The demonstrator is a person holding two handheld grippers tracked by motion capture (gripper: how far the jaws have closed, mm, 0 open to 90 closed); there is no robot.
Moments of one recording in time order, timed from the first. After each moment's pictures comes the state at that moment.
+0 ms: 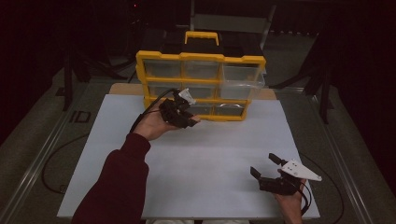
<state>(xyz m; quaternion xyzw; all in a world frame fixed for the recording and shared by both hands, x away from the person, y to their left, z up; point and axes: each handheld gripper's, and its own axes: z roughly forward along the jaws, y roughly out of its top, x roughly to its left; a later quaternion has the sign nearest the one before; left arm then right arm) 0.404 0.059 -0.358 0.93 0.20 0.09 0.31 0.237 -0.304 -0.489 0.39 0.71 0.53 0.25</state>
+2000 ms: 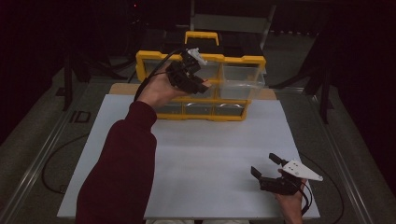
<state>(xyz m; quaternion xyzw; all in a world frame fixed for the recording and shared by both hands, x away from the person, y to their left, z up) 0.434 0.037 -0.258 0.91 0.19 0.13 0.34 0.237 -0.306 -0.489 0.39 0.71 0.53 0.25</state>
